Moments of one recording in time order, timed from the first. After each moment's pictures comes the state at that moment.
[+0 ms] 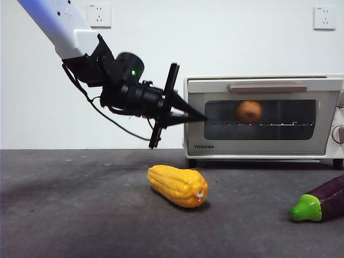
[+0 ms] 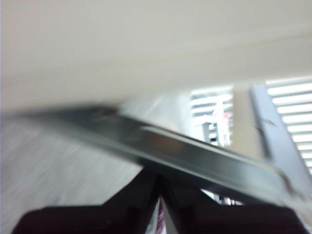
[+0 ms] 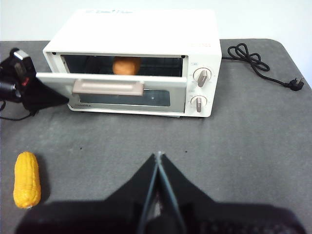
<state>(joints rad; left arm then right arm) -0.40 2.24 1.66 0.03 1.05 -0.80 0.36 0.46 1.15 -1.11 0.27 0.11</state>
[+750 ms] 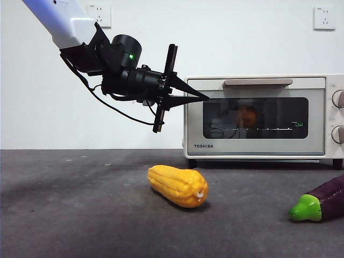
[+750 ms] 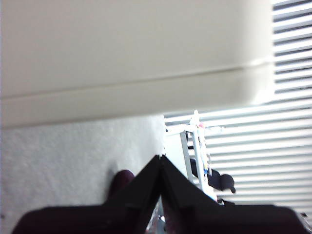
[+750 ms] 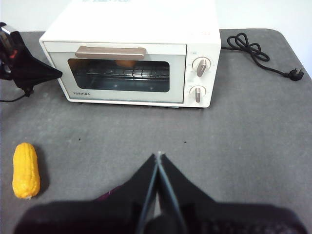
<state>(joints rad) -0.40 2.20 1.67 0.11 1.08 -0.96 0.36 0.46 1.15 -1.15 0.27 0.12</state>
